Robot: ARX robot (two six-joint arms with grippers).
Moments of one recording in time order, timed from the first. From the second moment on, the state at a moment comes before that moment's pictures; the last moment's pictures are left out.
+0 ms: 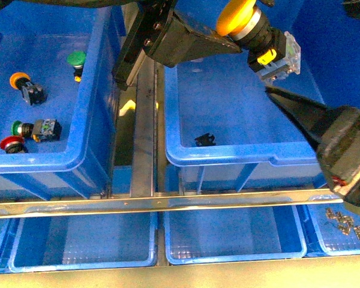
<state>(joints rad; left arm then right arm) -0.50 1.74 1.13 0.01 0.54 -1.15 0.27 1.28 0.33 0.74 -0.15 -0.61</state>
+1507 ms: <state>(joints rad) -0.46 1.73 1.11 0.03 0.50 -1.09 0.26 1.56 0.44 0.86 -0.20 -0.72</state>
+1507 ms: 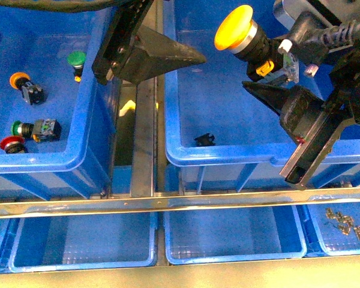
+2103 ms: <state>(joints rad) -0.27 1.43 0.89 -0.05 0.51 -0.78 0.09 1.57 0.42 0.81 -0.18 -0.75</state>
